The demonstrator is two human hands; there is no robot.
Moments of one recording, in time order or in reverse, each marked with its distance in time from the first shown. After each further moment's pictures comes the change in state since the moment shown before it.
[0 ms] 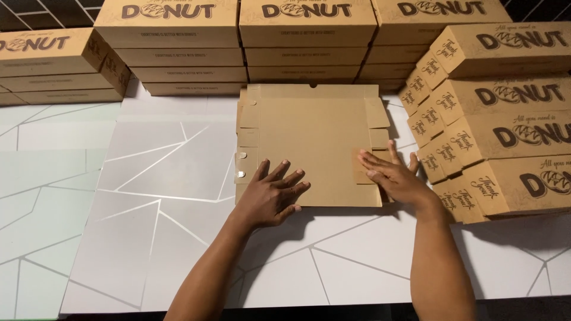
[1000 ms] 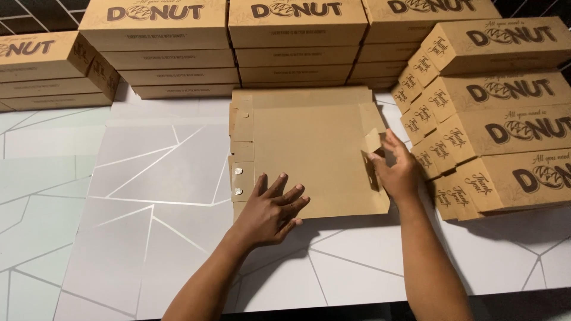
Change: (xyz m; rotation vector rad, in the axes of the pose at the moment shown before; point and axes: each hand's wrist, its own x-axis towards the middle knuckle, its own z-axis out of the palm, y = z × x) left_hand -0.013 0.027 -0.003 -0.027 0.047 0.042; right_hand 0.023 0.027 0.039 0.206 0.821 -0.116
